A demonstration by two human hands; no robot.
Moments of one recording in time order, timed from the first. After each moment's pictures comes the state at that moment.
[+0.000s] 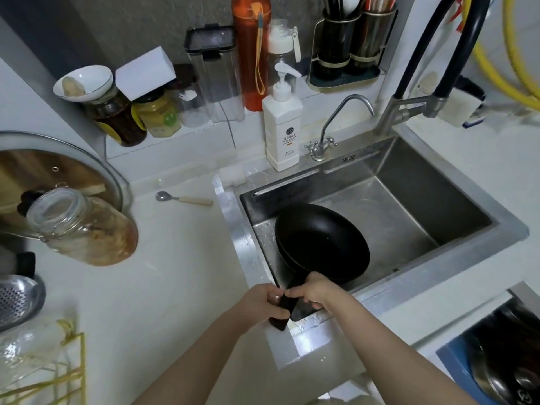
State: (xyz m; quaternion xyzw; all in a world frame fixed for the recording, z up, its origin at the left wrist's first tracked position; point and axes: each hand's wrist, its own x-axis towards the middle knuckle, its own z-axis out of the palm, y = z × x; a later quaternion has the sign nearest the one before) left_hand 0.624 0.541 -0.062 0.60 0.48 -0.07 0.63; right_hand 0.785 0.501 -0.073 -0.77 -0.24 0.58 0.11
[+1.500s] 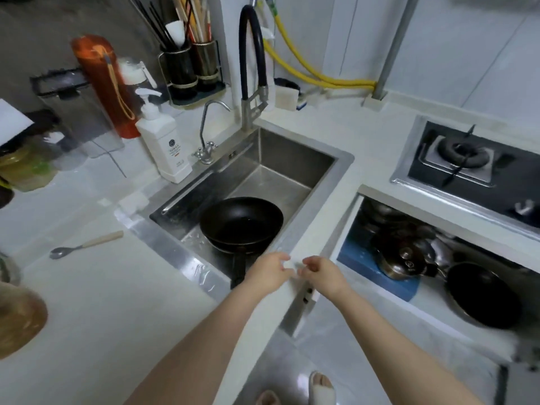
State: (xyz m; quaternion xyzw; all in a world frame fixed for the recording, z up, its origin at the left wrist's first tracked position) left_hand 0.689 0.432 -0.024 0.86 0.27 -0.12 0.42; right_hand 0.754 0.299 -0.026 -0.87 -0.12 0.31 0.36
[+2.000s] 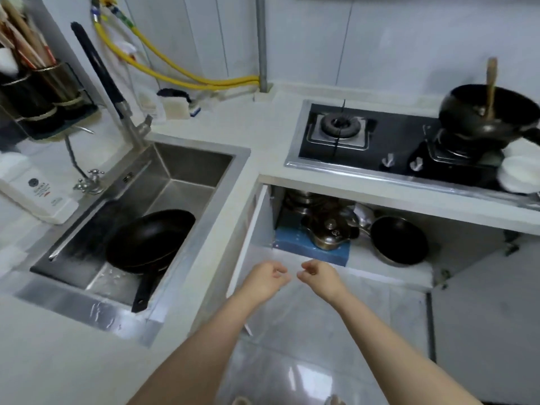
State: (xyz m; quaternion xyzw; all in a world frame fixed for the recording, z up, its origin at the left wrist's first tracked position) left_hand 0.751 0.243 -0.038 0.85 0.15 -0.21 0.45; right_hand 0.781 0.093 -0.031 -0.88 0.01 0.27 0.39
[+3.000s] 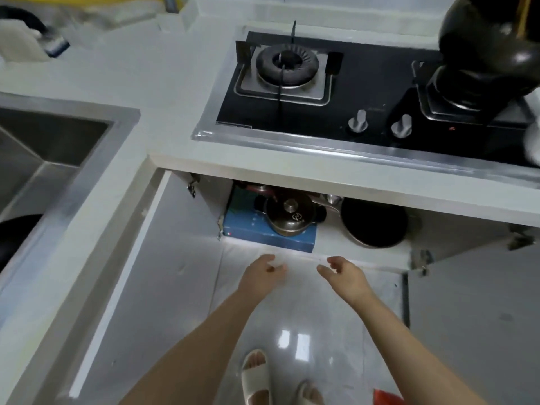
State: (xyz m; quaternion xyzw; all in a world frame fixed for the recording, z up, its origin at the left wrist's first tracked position) left_hand 0.945 0.104 -0.233 0.79 0.23 -0.27 0.51; right_hand 0.960 -0.082 -0.210 -0.87 0.17 0.28 0.36
